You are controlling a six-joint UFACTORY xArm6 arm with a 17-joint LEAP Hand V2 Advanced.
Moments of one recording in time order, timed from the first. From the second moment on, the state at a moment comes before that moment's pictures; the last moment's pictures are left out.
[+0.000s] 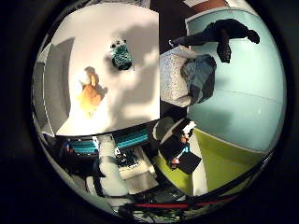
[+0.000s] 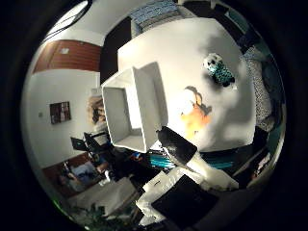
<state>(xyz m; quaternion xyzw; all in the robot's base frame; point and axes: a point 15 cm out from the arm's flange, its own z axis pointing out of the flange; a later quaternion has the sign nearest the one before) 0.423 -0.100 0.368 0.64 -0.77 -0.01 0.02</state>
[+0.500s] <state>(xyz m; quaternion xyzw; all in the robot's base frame) 0.463 -0.175 0.251 0.56 -0.83 -0.05 0.04</state>
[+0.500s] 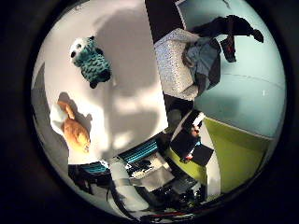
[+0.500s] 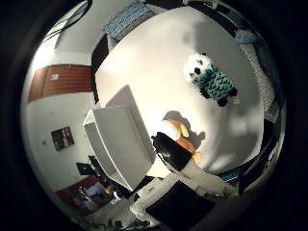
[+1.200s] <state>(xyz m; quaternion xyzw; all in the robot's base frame) 0.463 -0.191 0.136 0.53 -0.84 -0.11 0.08</state>
